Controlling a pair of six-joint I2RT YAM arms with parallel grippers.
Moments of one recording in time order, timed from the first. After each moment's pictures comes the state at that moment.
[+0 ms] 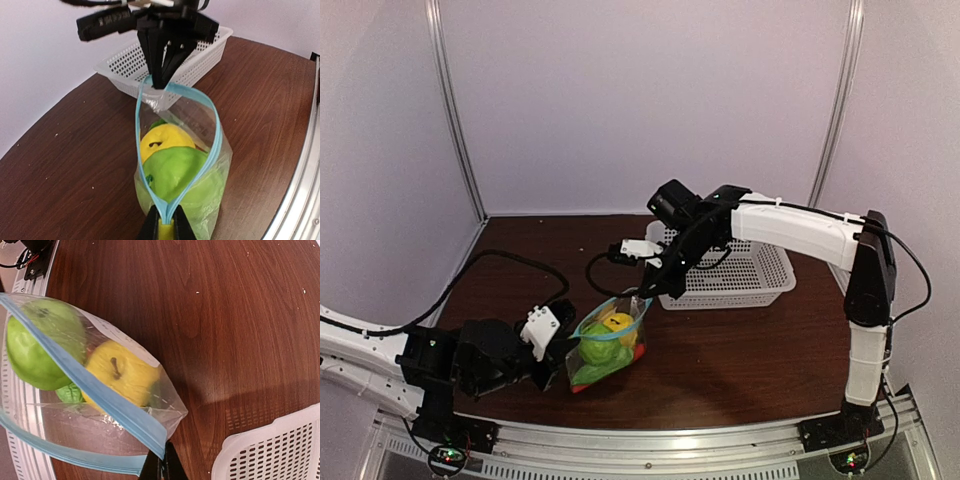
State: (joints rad) left arm -1.42 0.90 0.51 -0.08 -0.59 -0.11; right arm 0.84 1.98 1.77 -0.87 -0.35 -0.52
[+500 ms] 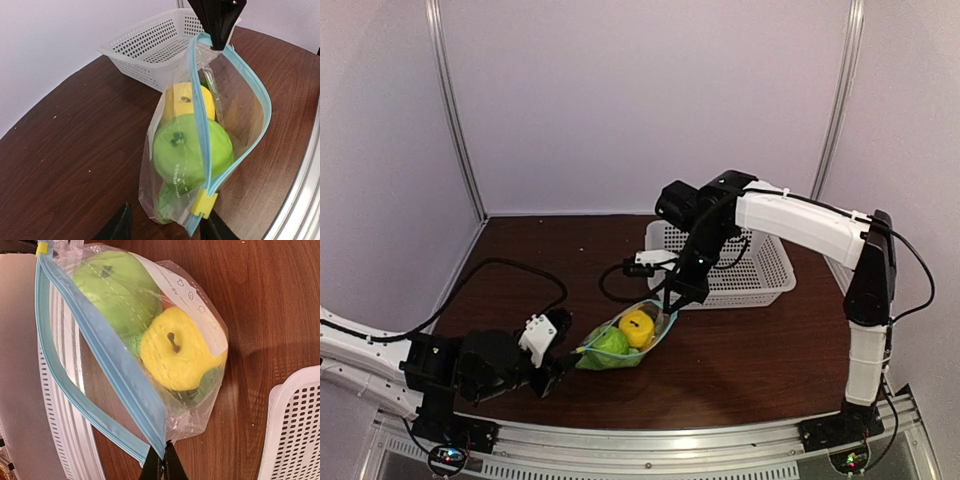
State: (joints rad) left arm -1.42 0.90 0.46 -0.11 -0.62 -0.19; right arm 0.85 1.99 1.91 -1.29 -0.38 -0.57
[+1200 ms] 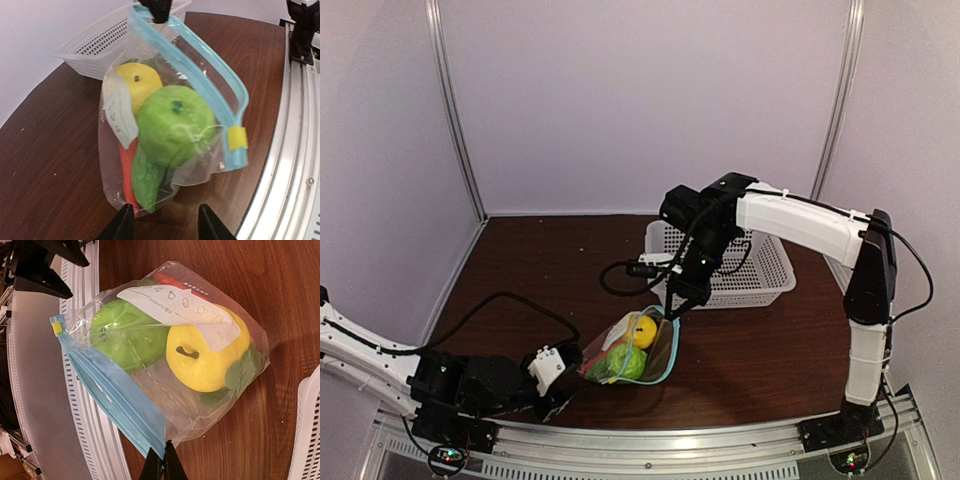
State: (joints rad) left arm -1.49 0.92 0.33 0.04 -0.52 -0.11; right arm 0.83 1.99 1.89 -1.33 -0.50 -0.49
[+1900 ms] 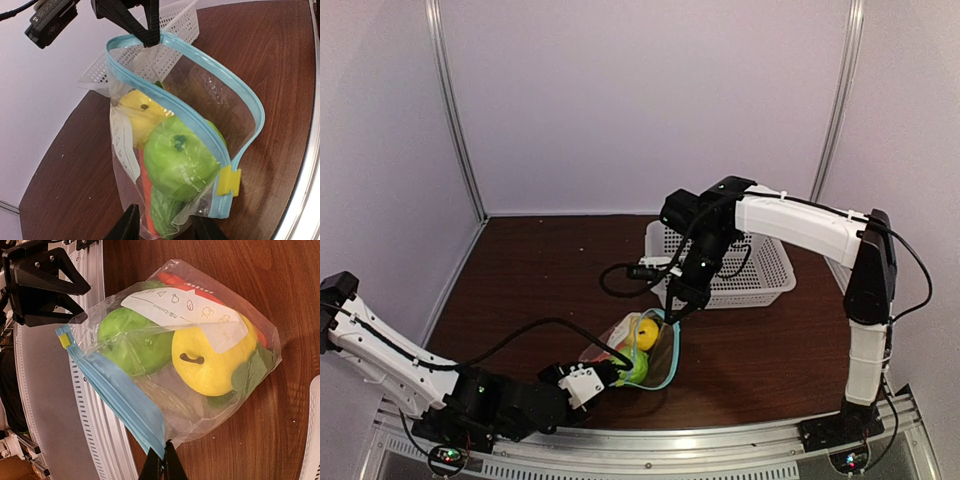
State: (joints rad) left arm -1.64 1.27 0.46 0.19 -0.85 0.03; right arm 0.82 1.99 1.86 -1.32 -0.53 -0.46
